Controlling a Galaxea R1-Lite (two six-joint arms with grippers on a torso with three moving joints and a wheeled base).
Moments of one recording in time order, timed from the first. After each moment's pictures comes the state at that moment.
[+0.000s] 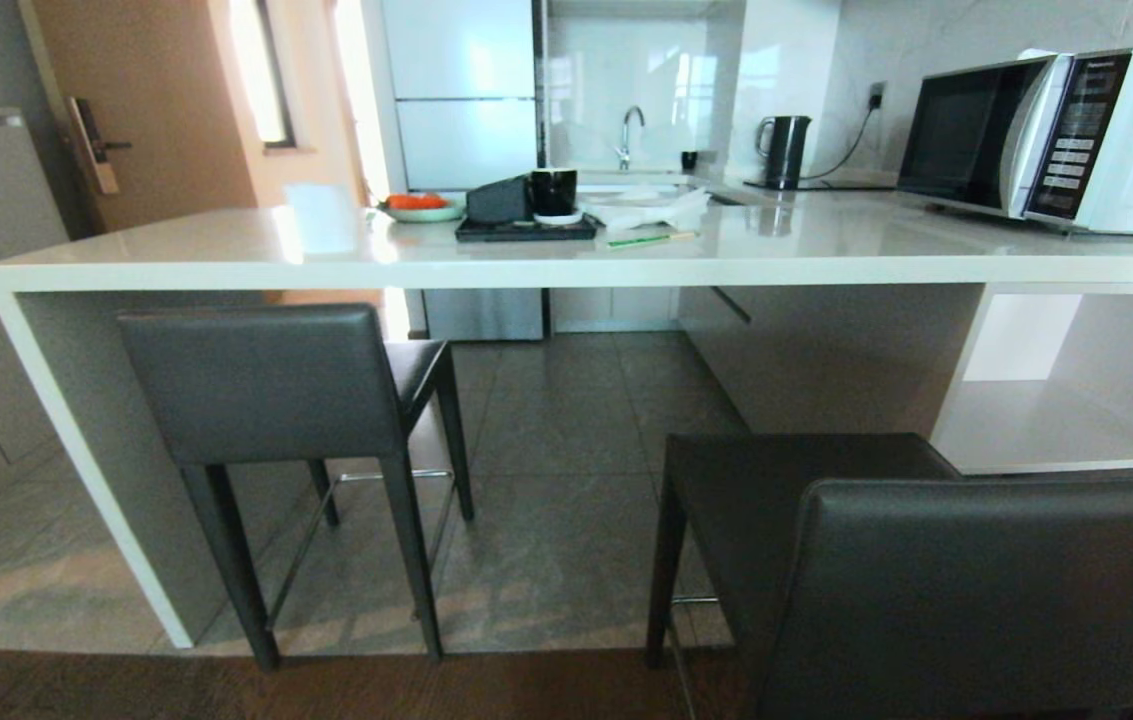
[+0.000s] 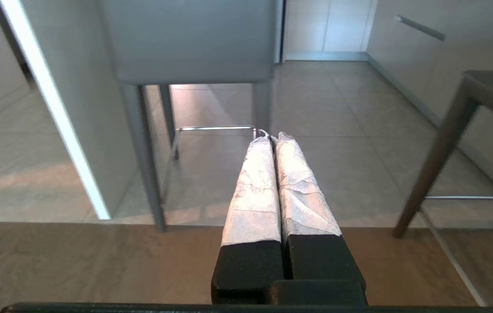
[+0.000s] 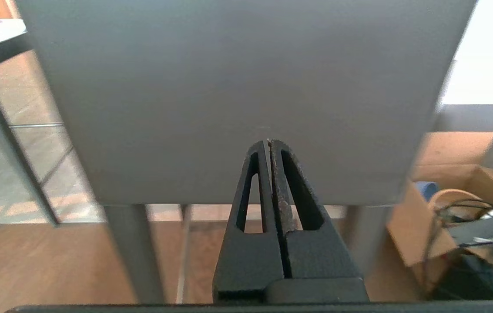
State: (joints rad) left arm 0.00 0.00 0.00 -0.02 0.00 0.01; right arm -0.01 0.00 0.00 0.00 0.01 -0.04
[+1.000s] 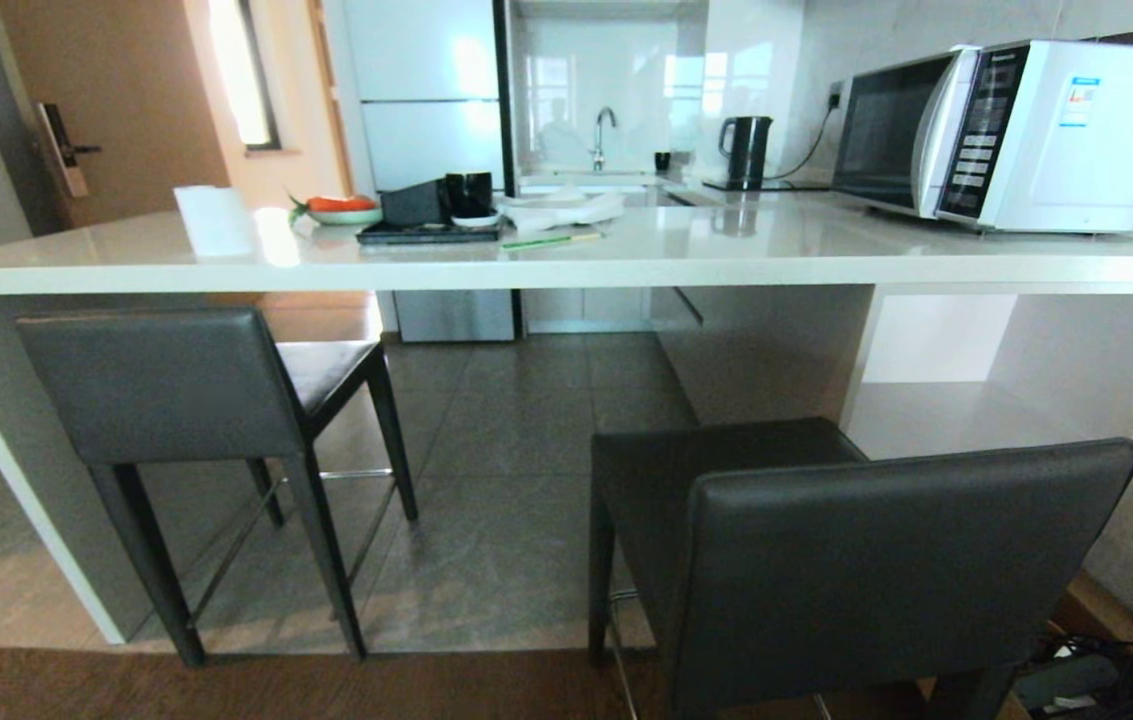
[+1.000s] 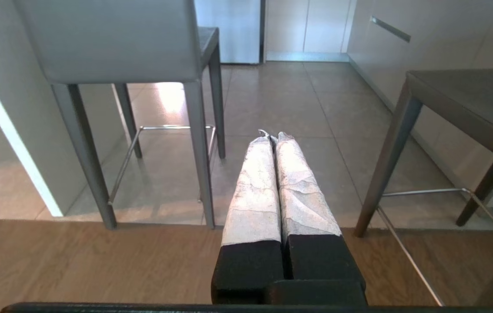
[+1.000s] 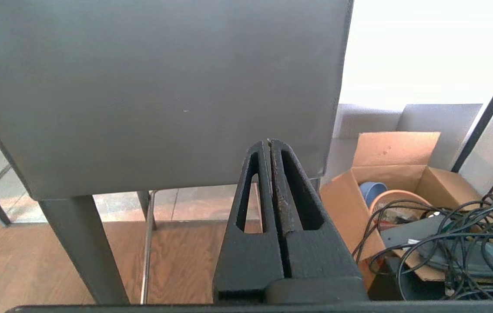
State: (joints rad) left arm 0.00 0.00 0.00 -0.02 0.00 0.00; right arm -0.01 0.00 0.00 0.00 0.01 -0.04
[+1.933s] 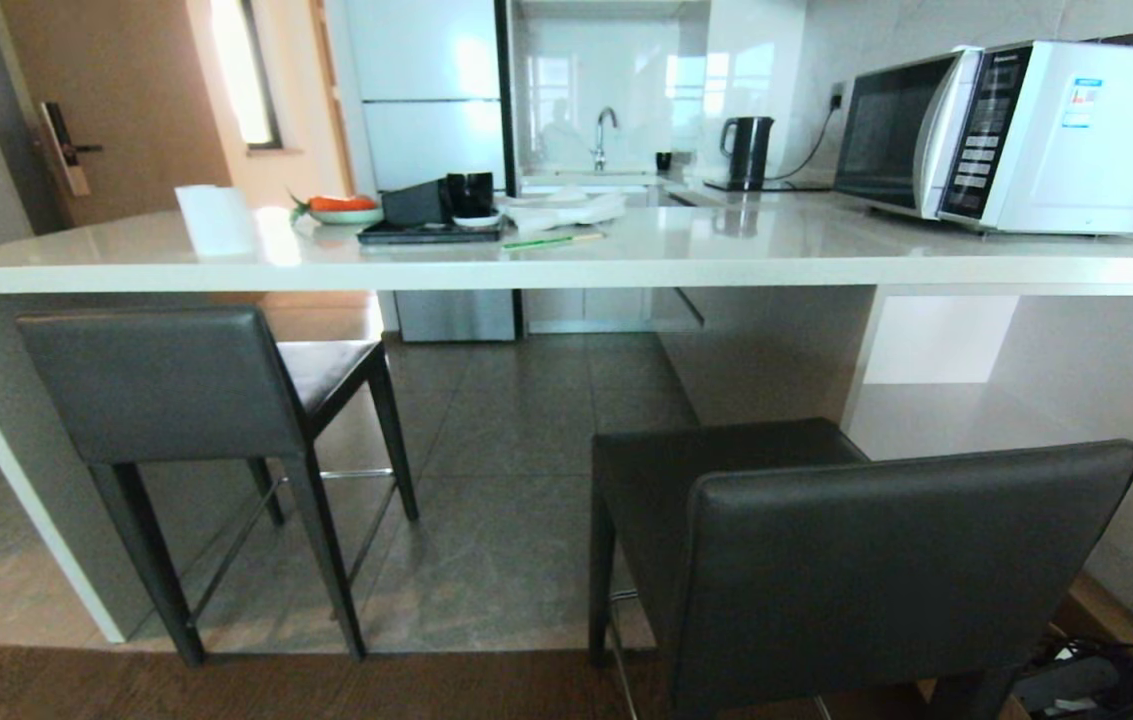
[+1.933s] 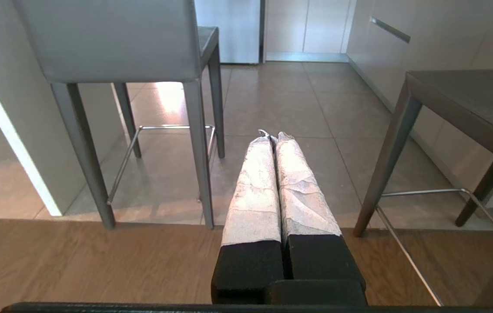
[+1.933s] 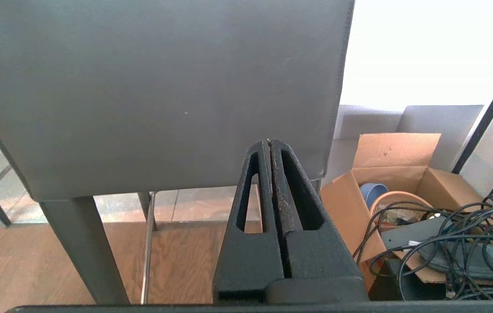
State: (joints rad) left arm 0.00 0.00 0.00 -0.02 0.00 0.00; right arm -0.01 0.00 0.00 -0.01 0.01 -0.02
